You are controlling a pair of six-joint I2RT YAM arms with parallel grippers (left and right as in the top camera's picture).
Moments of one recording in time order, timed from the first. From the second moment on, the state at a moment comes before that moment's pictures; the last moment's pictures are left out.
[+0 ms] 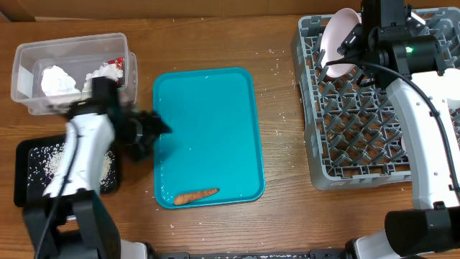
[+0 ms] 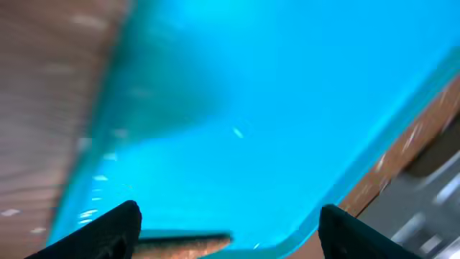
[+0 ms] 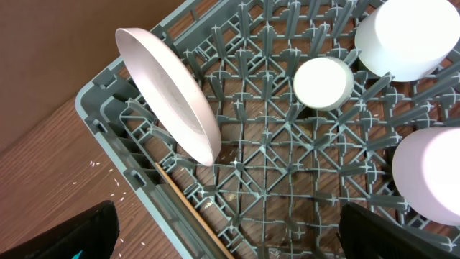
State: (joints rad) left arm 0.13 1.63 1.15 -1.00 0.42 -0.55; right arm 0.11 1.70 1.84 -1.15 0.39 0.73
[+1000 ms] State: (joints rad) left arm -0.37 1.62 1.03 -1.06 0.06 -0.39; right arm 0.11 1.70 1.84 -1.15 0.39 0.73
